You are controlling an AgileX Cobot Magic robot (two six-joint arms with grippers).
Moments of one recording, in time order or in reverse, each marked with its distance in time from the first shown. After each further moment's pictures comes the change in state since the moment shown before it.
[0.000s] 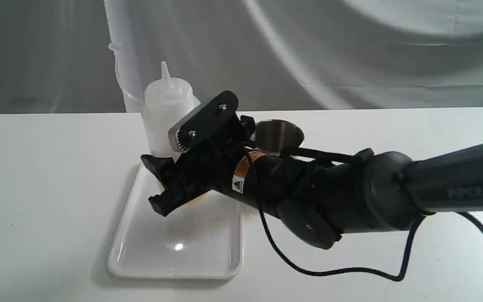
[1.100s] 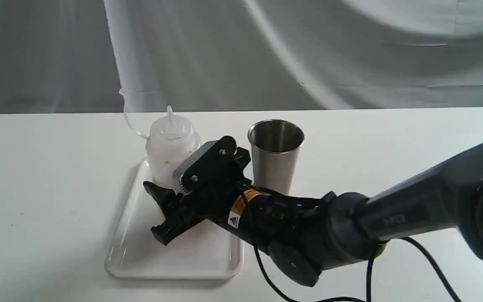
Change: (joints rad) left arm 0.000 0.000 0.000 0.000 0.000 0.000; right arm 0.002 0.196 0.000 0.065 -0.254 -0.083
